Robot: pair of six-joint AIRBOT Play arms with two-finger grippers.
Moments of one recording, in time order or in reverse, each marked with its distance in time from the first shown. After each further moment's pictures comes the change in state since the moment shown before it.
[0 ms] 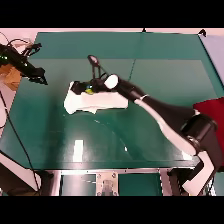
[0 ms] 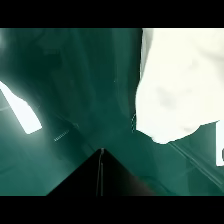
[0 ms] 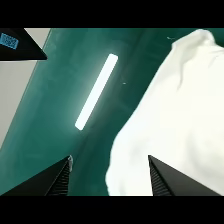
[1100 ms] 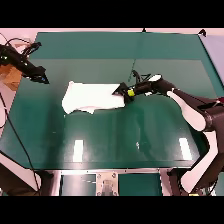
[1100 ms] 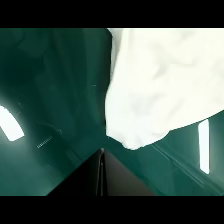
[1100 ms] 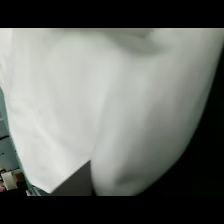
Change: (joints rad) left arm 0.005 0.000 -0.002 -0.073 -0.010 -0.016; right arm -0.449 -0.079 -0.229 0.286 0.437 -0.112
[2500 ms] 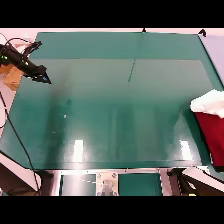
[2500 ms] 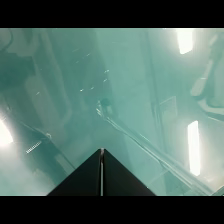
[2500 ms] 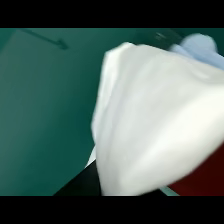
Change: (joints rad) left arm 0.000 0.000 -0.002 -0.048 -0.003 -0.015; right arm -1.345 0.794 0.101 -0.692 0.515 0.340
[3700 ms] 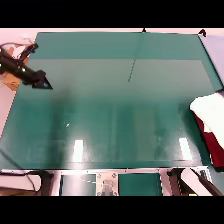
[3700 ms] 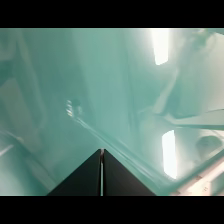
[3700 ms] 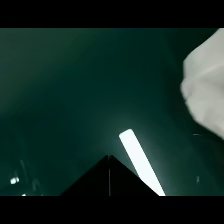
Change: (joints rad) left arm -0.001 0.395 -0.518 -0.085 0.122 -0.026; right arm 0.512 0.207 -0.481 0.073 -0.265 -0.101
